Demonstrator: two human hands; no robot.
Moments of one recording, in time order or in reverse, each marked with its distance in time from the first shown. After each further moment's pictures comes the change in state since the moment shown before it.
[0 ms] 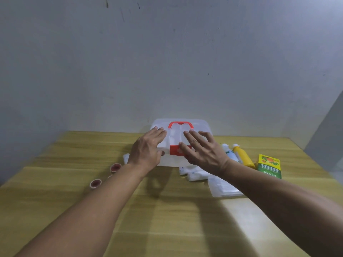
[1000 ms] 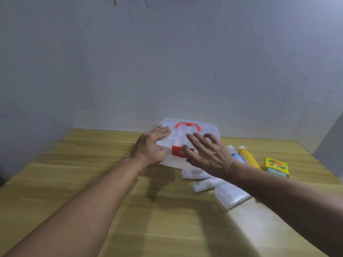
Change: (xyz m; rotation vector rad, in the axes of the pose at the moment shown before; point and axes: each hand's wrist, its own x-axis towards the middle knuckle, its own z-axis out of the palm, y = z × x) left_hand 0.009 -0.012 -0.005 -0.272 -0.028 -0.056; right_hand 0.008 -0.002 -0.005 0.003 0.048 -0.064
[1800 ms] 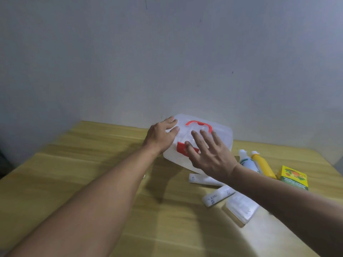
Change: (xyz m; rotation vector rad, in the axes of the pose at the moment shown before) left_hand 0.035 -0.008 0.012 -0.199 0.033 -0.298; right_hand 0.014 -0.015 0.015 -0.051 -0.078 0.047
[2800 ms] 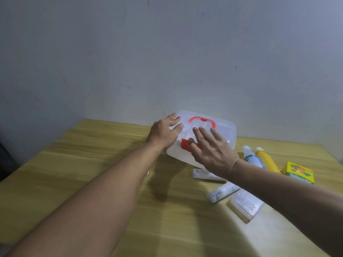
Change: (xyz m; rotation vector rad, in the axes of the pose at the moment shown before) left_hand -0.002 0.003 -0.002 0.027 0.003 0.013; right_hand 0.006 -0.002 0.002 0.029 0.054 -0.027
